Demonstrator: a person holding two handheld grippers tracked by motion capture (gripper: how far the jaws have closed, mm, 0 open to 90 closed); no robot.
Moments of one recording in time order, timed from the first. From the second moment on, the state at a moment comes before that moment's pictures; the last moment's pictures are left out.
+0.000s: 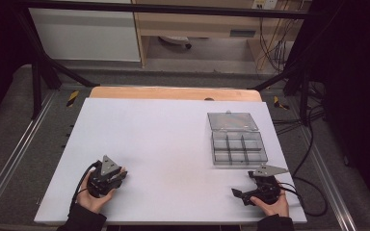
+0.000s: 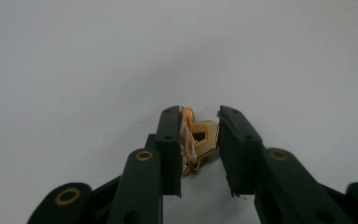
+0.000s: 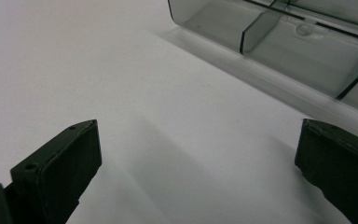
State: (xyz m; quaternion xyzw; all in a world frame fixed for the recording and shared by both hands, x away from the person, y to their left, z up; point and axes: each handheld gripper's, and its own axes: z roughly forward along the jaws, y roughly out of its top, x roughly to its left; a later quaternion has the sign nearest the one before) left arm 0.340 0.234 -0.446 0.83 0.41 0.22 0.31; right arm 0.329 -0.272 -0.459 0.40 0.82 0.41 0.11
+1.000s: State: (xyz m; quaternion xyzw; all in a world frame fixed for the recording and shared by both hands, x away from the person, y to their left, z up) left arm 0.340 0.248 -0.439 0.81 0.43 0.22 0.34; right arm 0.330 -0.271 -0.460 0.40 0.82 0.40 0.11
